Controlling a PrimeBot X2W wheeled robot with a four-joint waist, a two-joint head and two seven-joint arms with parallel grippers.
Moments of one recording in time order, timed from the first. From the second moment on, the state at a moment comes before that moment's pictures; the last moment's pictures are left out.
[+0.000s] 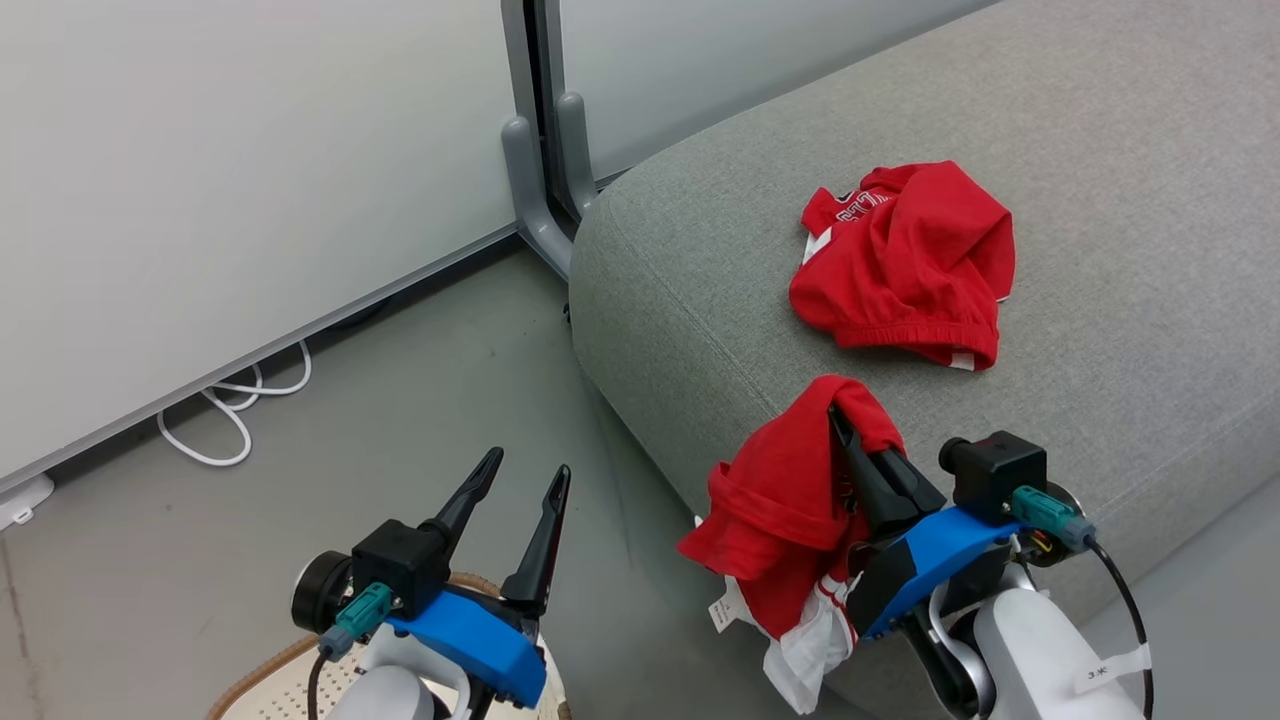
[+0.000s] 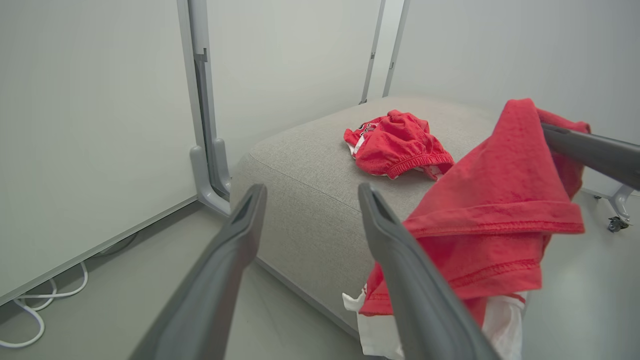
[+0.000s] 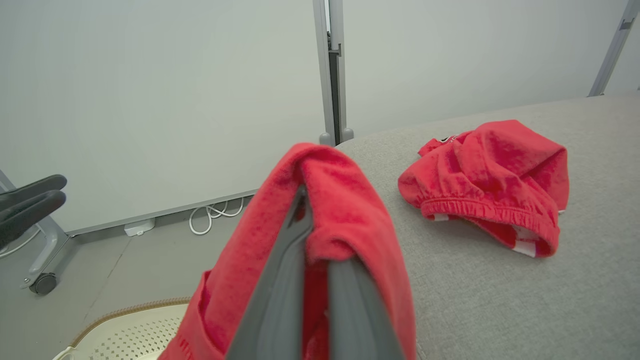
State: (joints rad) left arm -0.24 0.18 -0.48 0.41 -0.41 -0.13 -0.26; right arm -0.32 -0.05 0.24 0.42 0.23 0.13 -0.13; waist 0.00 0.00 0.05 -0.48
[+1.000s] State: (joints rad) left arm -0.40 0.23 -0.52 0.35 -0.39 -0.13 -0.26; right arm -0.98 -0.31 -0.21 0.34 0.17 0.13 0.05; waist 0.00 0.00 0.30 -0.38
